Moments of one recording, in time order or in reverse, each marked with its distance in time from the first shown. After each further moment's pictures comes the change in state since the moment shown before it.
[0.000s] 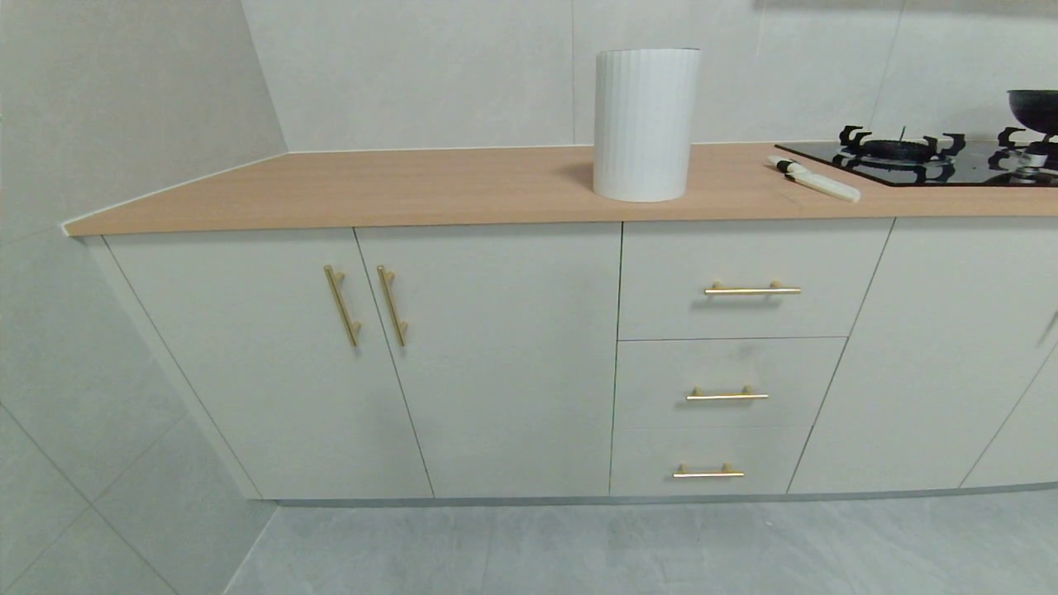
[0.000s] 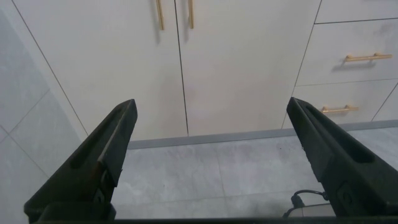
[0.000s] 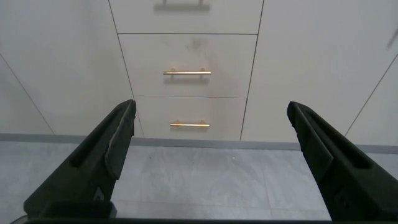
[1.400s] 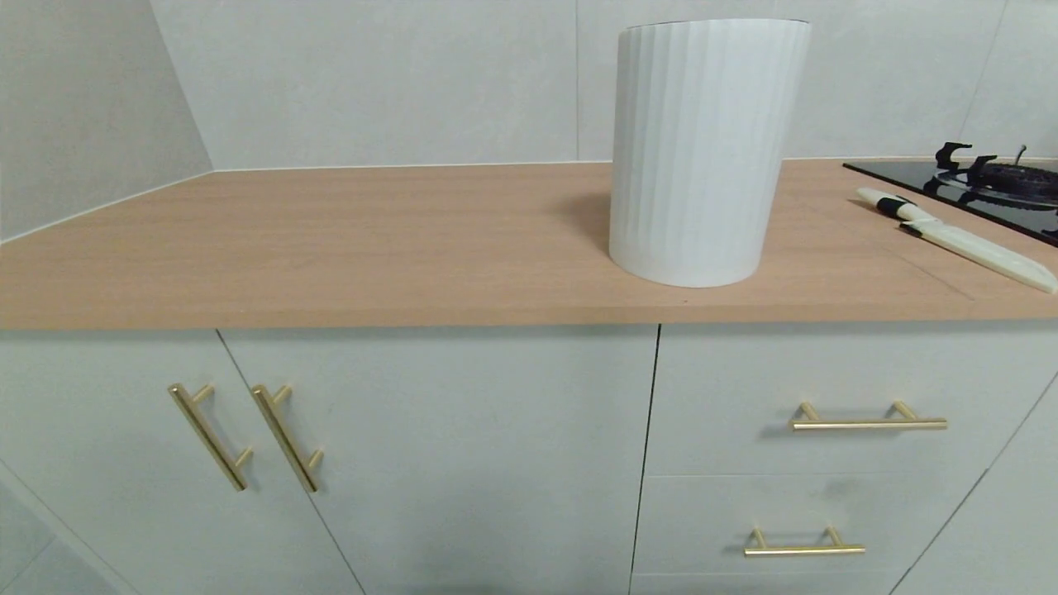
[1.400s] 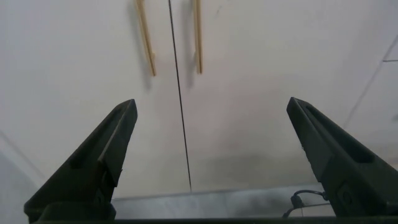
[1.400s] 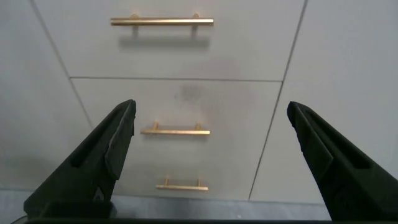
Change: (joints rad) left arm 0.000 0.000 0.000 0.000 0.000 -0.001; right arm 0.000 0.001 0.000 0.000 0.000 0.001
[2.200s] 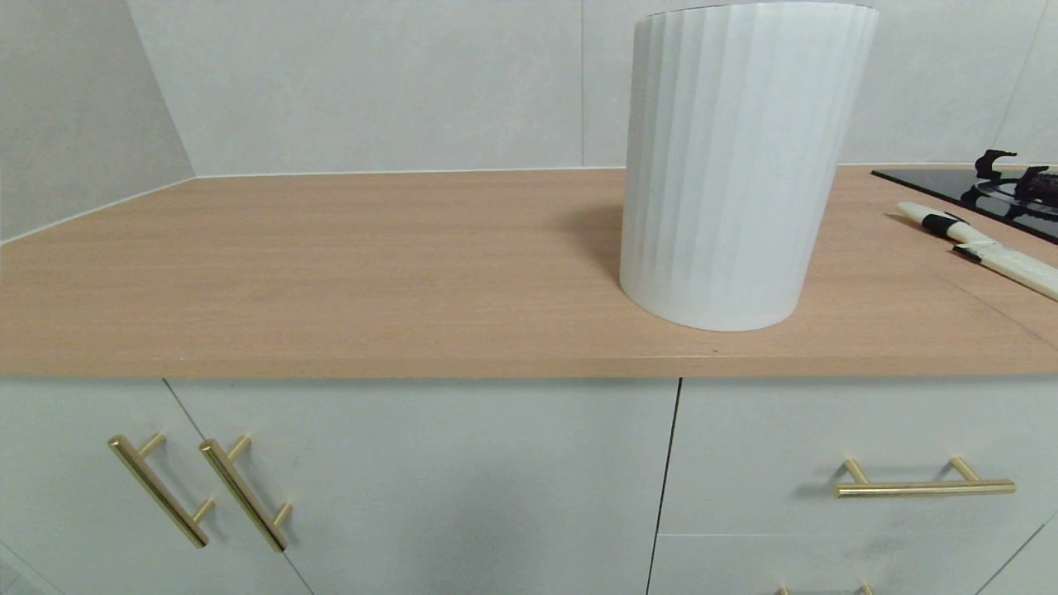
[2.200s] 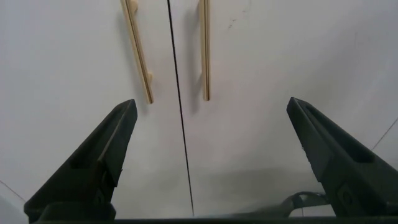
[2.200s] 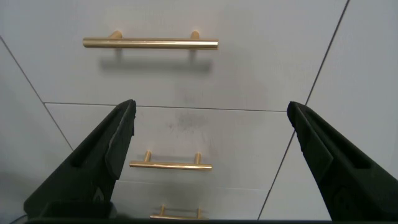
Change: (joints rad) left arm 0.000 0.000 0.000 0.000 0.000 0.001; right arm 0.000 0.000 0.000 0.000 0.000 0.000
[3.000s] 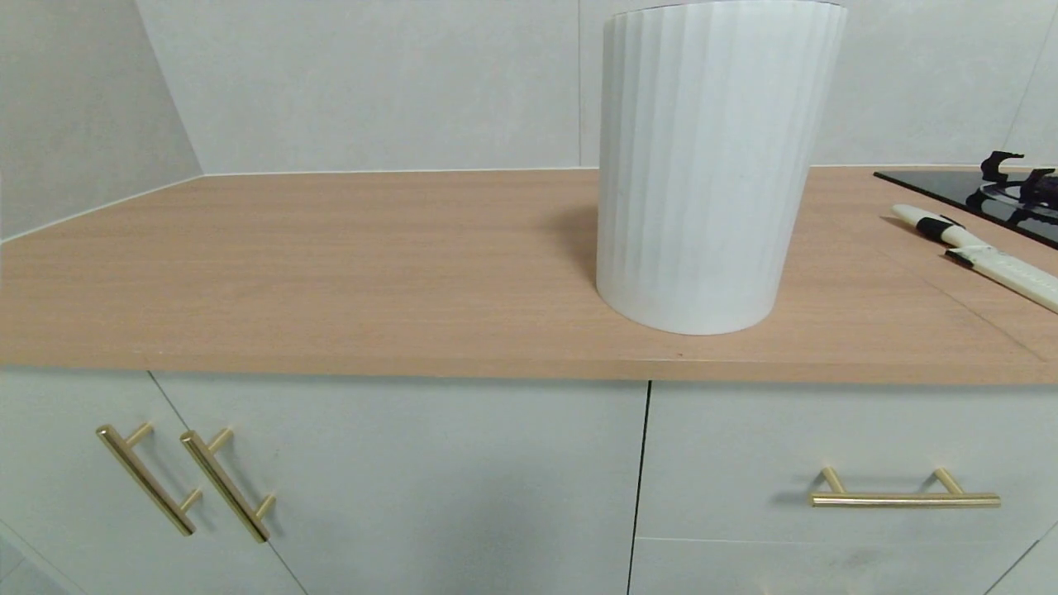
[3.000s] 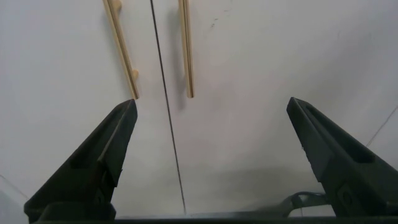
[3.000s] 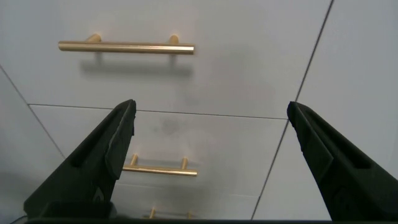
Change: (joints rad) left arm 0.001 0.000 0.000 0.000 0.000 0.000; right arm 0.001 0.000 0.000 0.000 0.000 0.000
